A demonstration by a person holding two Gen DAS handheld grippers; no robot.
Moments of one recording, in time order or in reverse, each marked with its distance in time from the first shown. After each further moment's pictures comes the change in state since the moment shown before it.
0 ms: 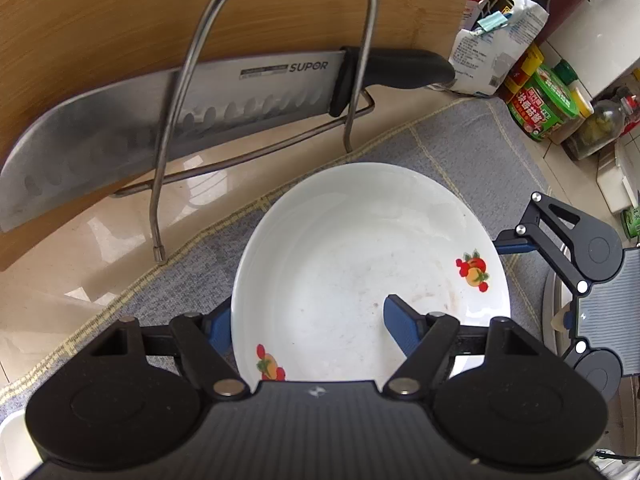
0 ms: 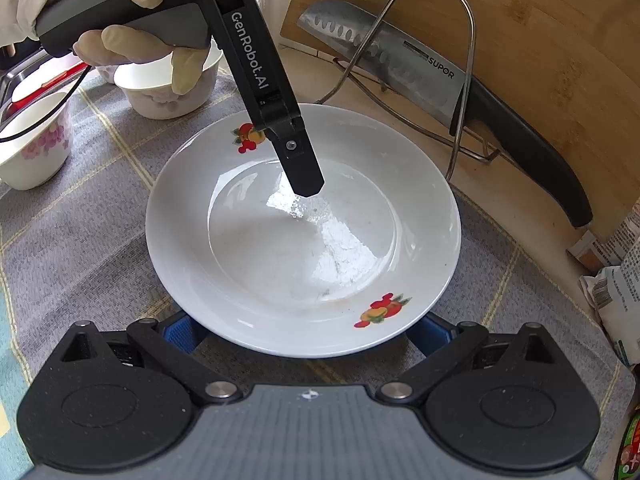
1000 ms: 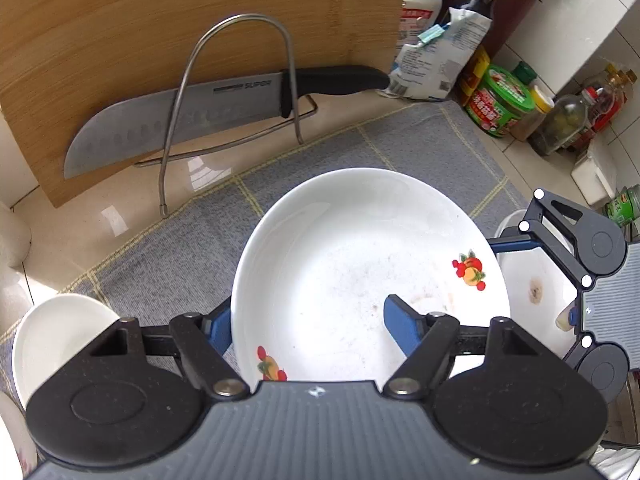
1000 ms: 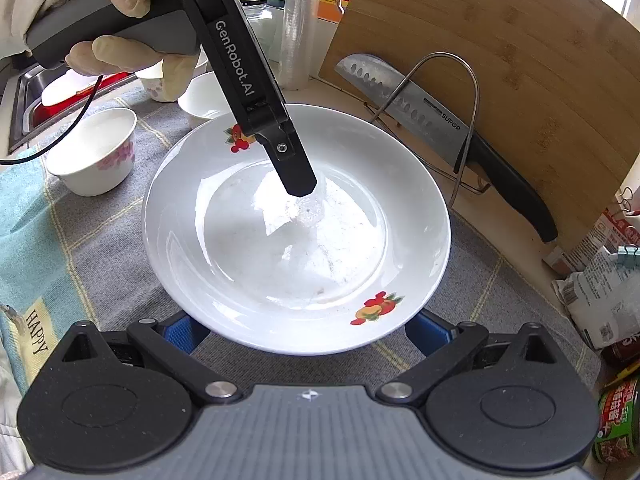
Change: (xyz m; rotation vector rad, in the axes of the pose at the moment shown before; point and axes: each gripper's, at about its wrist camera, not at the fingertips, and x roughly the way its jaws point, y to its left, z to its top) left arm -0.066 -0.046 -0.043 0.005 -0.075 0.035; right arm -0.071 0.047 -0.001 -0.019 -0.029 -0.025
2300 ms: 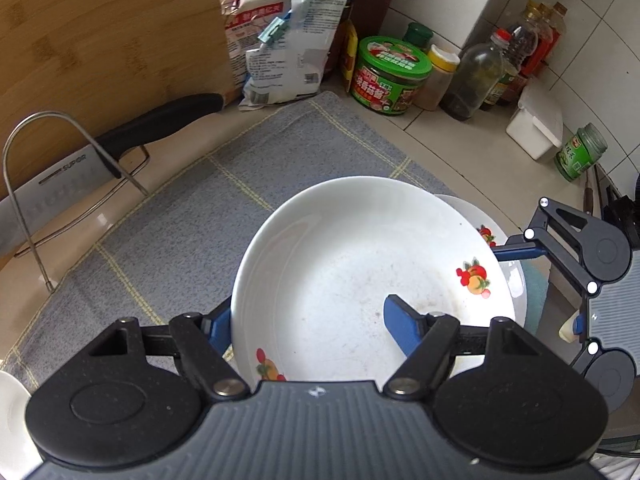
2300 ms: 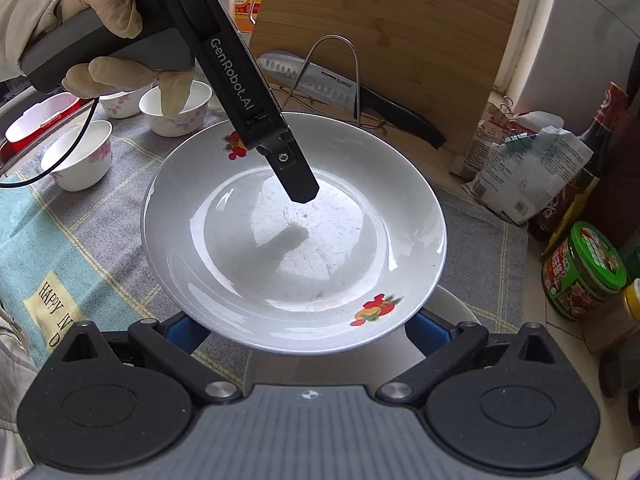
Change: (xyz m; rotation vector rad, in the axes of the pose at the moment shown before) left arm 0.016 -0.122 0.020 0.225 -0.001 -0.058; right arm -0.084 0.007 -0.084 0.221 -0.039 -0.161
